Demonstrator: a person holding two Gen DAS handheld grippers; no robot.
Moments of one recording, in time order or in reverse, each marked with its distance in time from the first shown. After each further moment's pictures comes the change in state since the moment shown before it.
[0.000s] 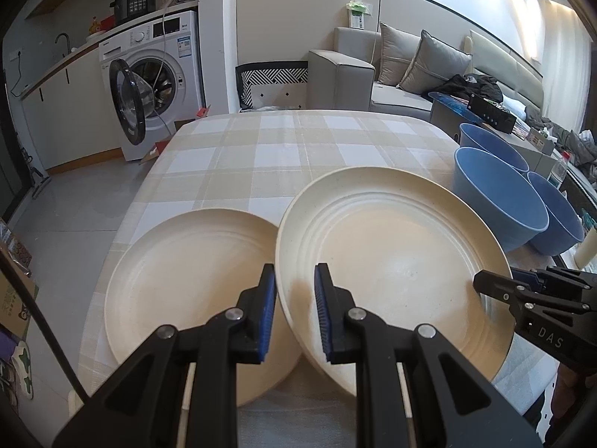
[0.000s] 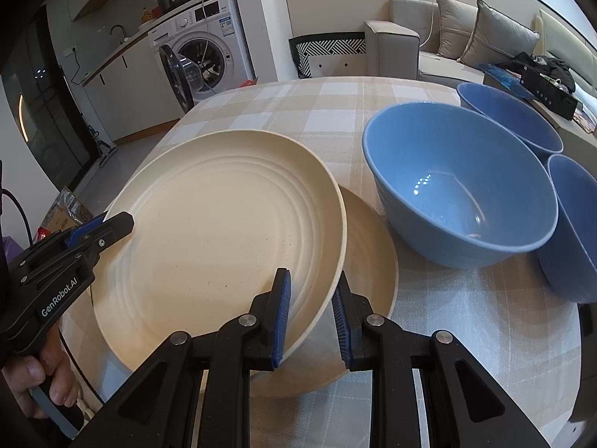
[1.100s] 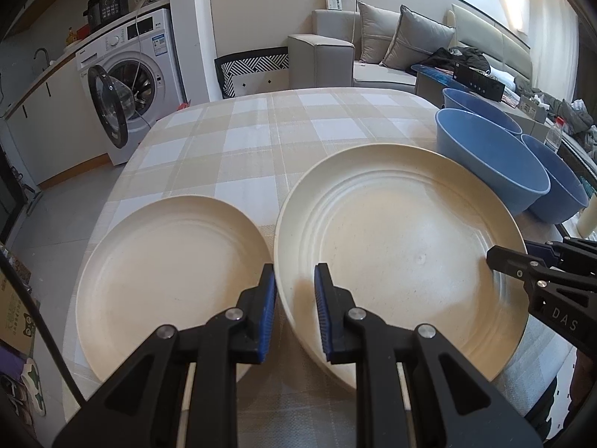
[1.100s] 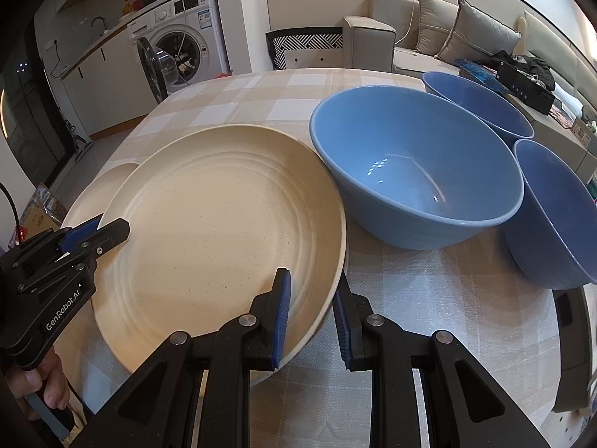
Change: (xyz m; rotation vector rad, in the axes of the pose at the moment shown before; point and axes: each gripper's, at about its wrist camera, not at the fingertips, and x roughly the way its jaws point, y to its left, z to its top) left arm 0.022 -0.030 -0.009 0.088 0.057 -0.008; right arm -0.001 -0.019 -0.010 -0.001 0.022 -0.112
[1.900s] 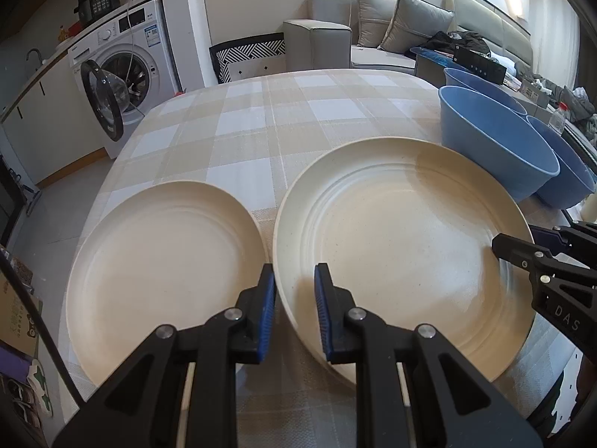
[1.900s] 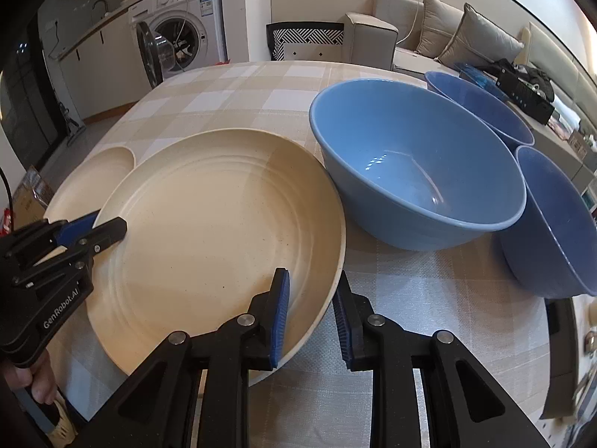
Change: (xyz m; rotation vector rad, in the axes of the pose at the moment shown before) left arm 0.016 -0.005 -0.003 0.025 0.056 0.003; right arm 0.009 0.005 -0.002 -0.069 0.024 -0.071
